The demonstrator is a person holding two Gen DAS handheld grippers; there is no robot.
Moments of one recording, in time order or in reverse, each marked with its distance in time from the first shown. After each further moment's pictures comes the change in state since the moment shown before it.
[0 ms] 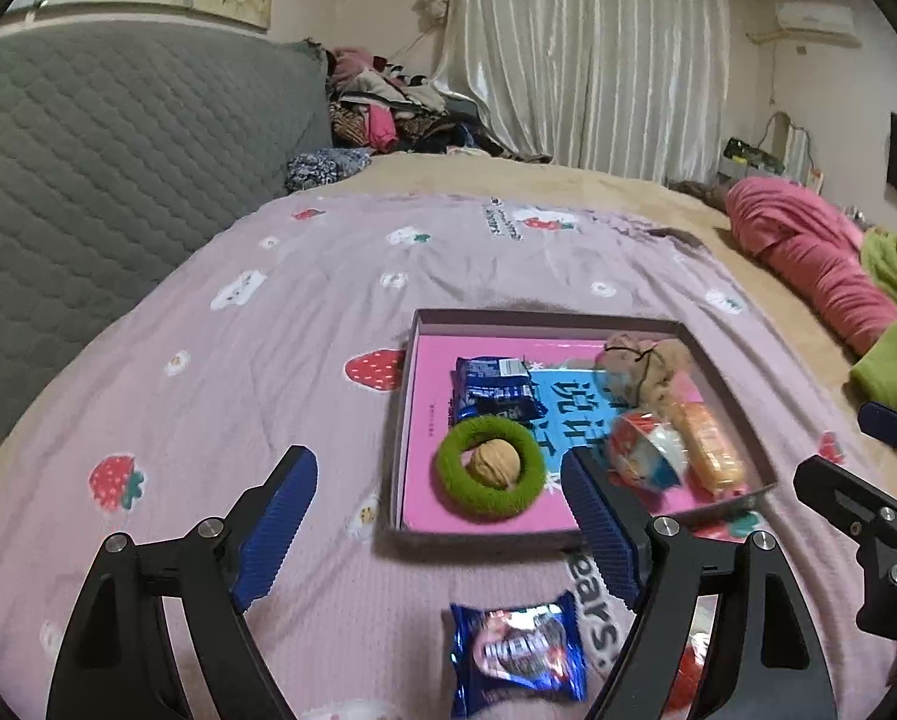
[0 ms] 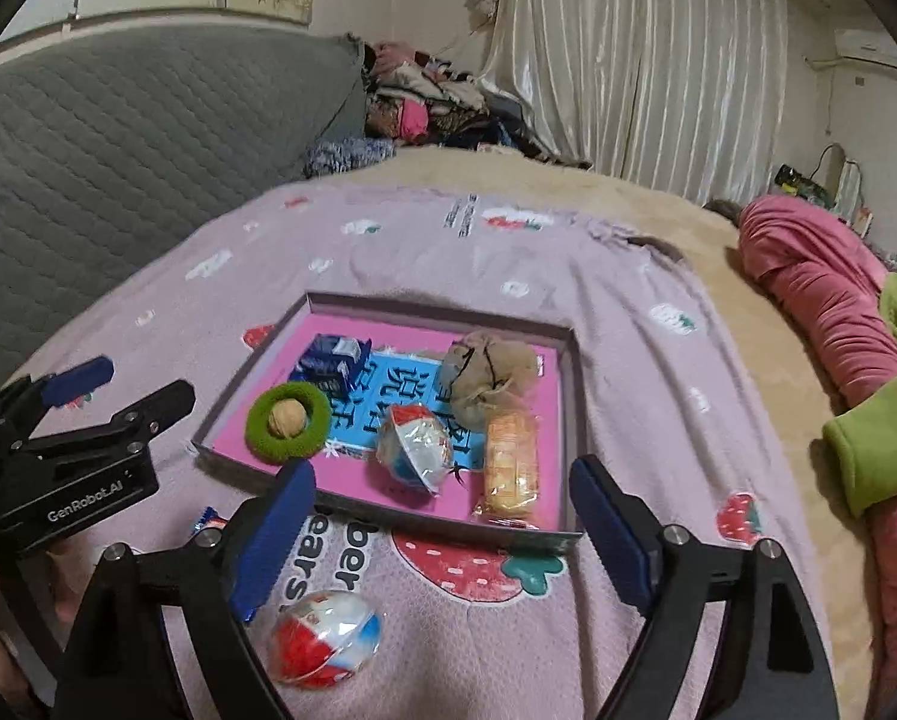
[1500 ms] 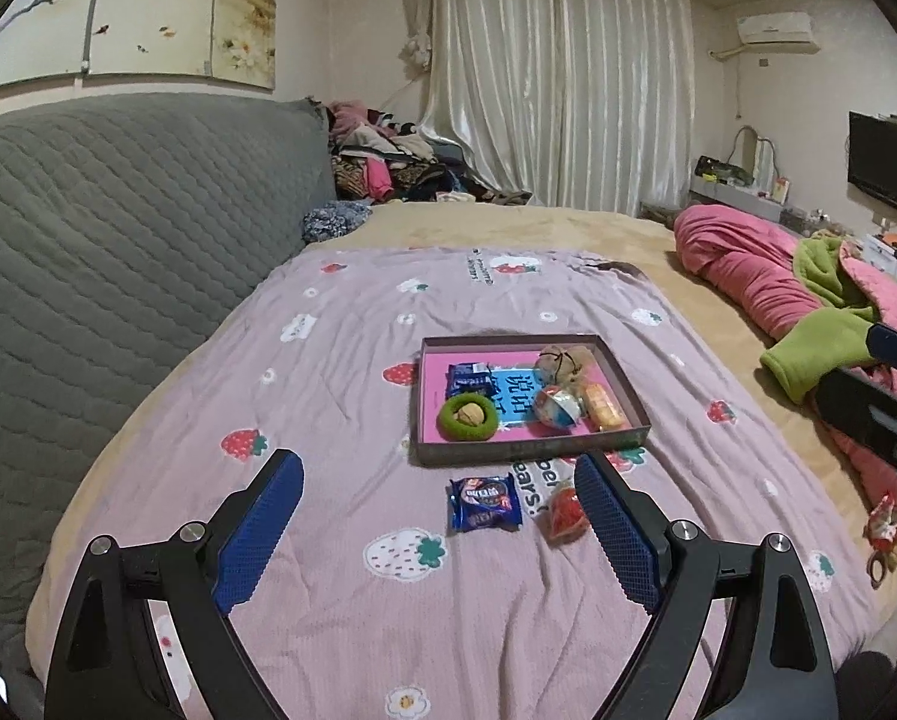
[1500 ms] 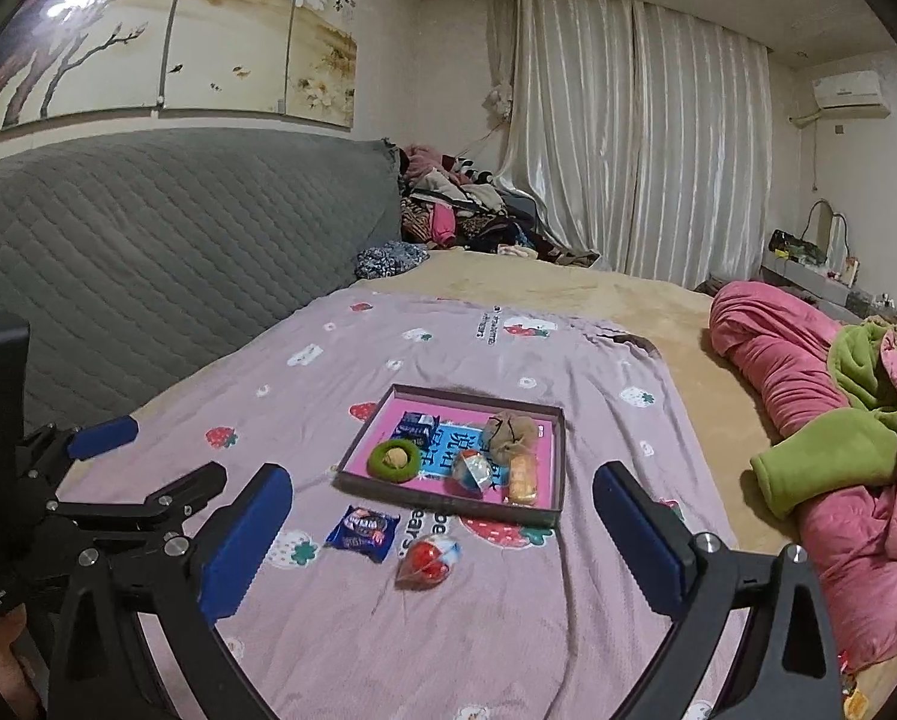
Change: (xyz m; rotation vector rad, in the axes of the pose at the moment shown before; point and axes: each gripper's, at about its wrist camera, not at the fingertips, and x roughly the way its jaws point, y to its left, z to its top) left arm -0.245 0.002 -0.030 0.058 -0.073 -0.007; right arm -0.241 0.036 -0.021 -0.021 -0.210 0.051
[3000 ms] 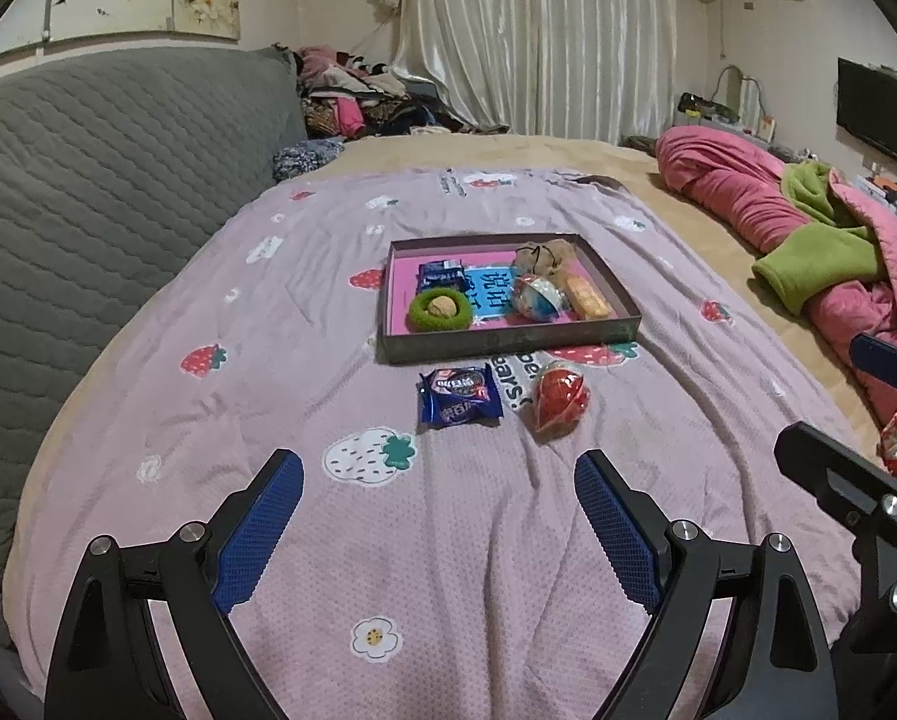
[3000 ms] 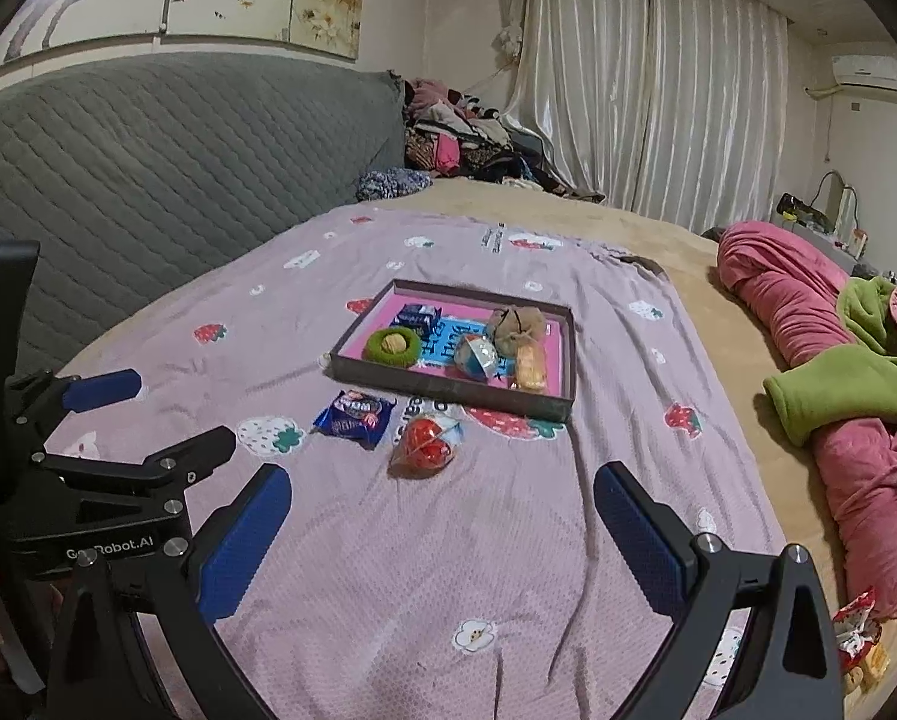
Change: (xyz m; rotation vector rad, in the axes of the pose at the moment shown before) left arm 0.040 -0.024 -0.069 0.054 0.152 -0.031; right arm 0.030 0.005 -0.087 -0.023 0.154 -0.004
